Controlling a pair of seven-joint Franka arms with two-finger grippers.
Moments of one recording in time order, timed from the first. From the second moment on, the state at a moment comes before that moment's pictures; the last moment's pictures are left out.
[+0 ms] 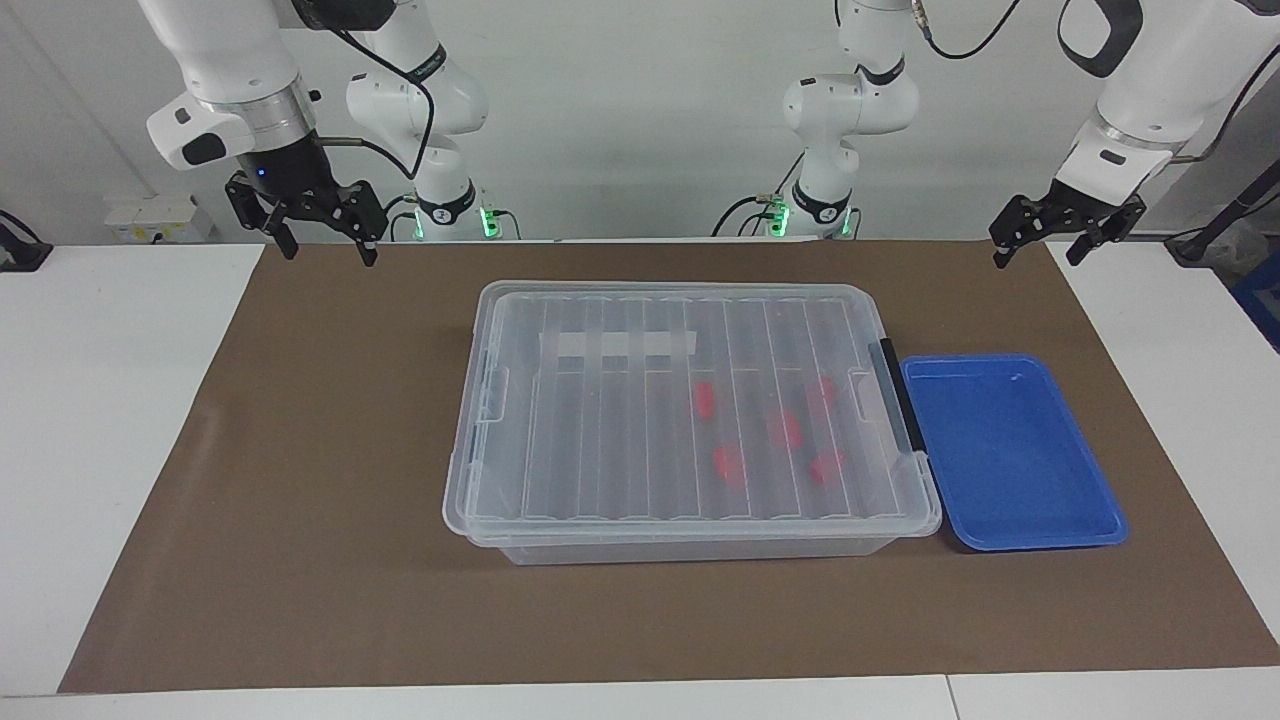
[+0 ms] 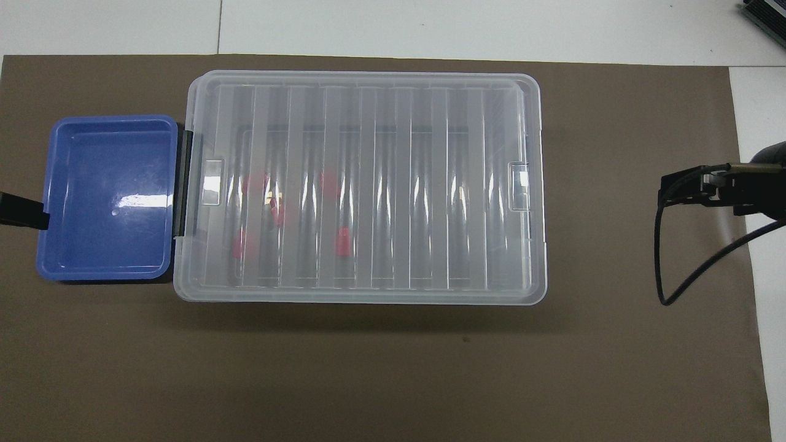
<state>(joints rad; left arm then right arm) -0.05 -0.06 0.09 -1.66 0.06 1.57 0.12 -0.06 -0.04 0.12 -1.57 -0.02 1.56 0.20</state>
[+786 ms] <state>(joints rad) -0.05 -0.06 0.09 -1.66 0.06 1.57 0.12 0.01 -0.02 0.12 -1.68 -0.02 1.75 0.25</state>
